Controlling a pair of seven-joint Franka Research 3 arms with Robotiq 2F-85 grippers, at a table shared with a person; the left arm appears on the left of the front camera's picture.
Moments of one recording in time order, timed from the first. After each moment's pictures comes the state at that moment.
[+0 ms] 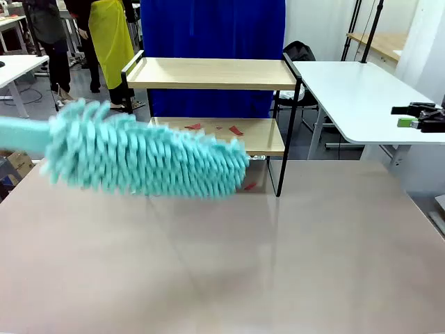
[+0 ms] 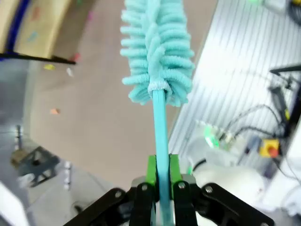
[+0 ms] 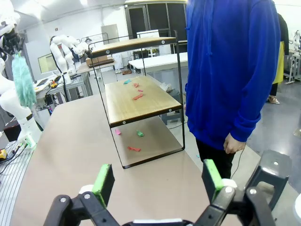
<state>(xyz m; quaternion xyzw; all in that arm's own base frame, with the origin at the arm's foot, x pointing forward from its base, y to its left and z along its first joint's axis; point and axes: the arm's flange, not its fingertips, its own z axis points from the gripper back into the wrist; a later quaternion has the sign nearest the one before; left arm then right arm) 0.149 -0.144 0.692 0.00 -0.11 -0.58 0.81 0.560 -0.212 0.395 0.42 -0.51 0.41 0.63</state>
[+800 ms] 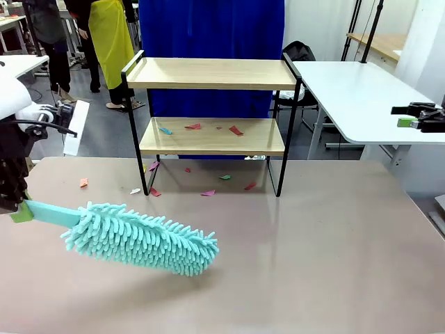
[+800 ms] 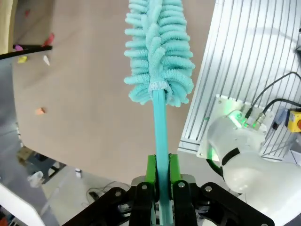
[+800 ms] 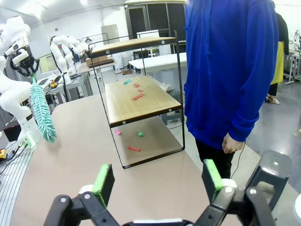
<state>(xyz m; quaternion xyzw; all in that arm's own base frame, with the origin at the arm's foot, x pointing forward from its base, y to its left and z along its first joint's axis) 0.204 -0.148 0.572 0.05 -0.03 -0.62 0.78 0.560 -0.212 0.395 0.42 -0.51 0.41 0.63</state>
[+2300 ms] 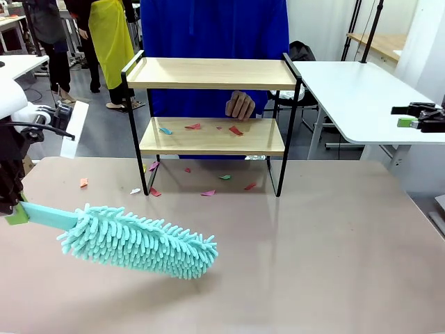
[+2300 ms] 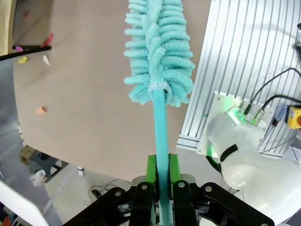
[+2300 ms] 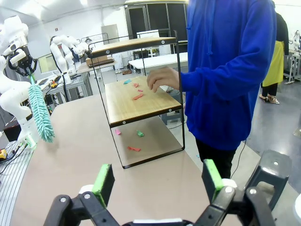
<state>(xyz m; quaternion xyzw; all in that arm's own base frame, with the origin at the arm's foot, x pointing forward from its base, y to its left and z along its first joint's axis) 0.196 -0.152 0.576 0.06 -0.03 -0.62 0.78 0.560 -0.212 0.395 0.42 -0.51 0.41 0.63</state>
